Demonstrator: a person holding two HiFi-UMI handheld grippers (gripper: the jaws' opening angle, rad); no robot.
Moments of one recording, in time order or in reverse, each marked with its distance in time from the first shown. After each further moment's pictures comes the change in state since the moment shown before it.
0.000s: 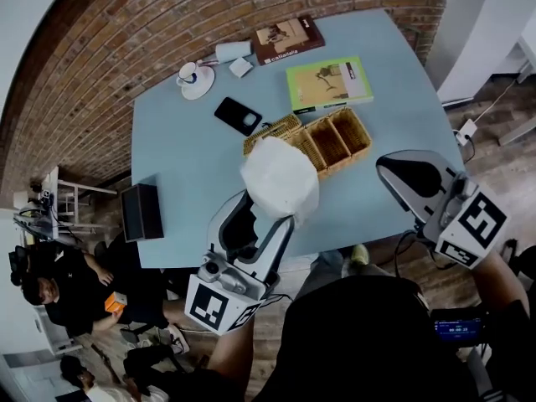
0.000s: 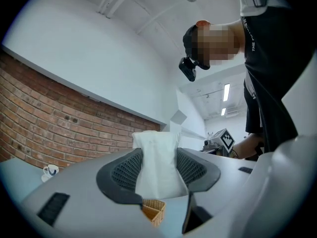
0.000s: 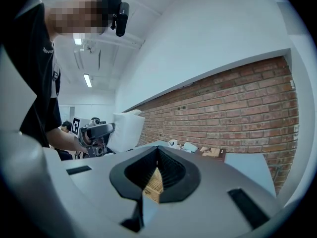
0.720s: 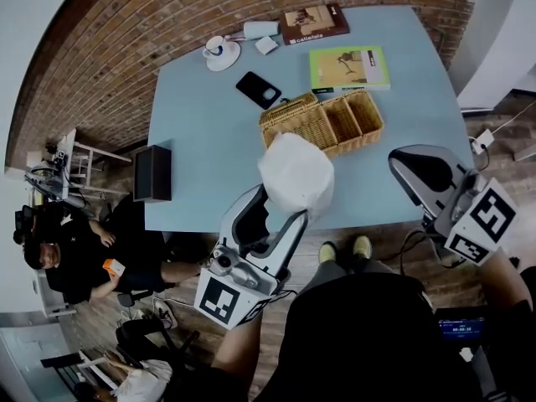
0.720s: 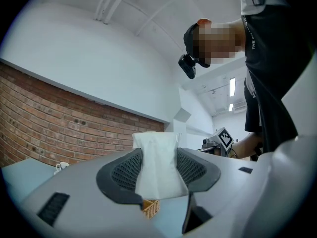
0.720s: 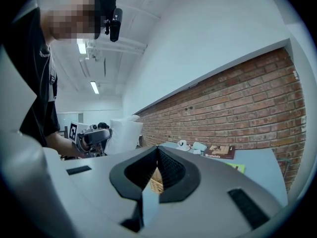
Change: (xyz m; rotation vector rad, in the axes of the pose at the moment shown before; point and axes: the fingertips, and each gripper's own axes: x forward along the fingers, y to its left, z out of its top) left arm -0.036 -0.052 -0.004 0.006 0.014 0.106; right arm -0.027 0.026 -0.010 0.043 -0.031 0.096
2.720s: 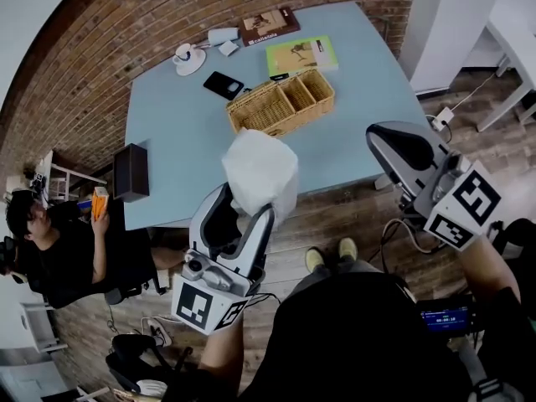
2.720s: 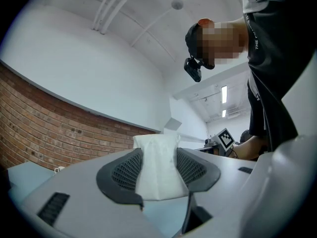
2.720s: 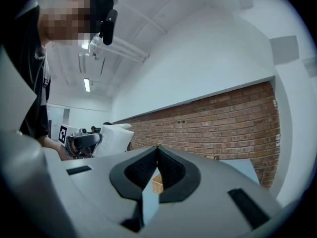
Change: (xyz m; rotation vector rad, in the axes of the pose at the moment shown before) left arm -0.090 -0.076 0.049 0.025 -0.072 -0.059; right arm -0.082 0.098 0.033 -0.073 -0.099 -0.189
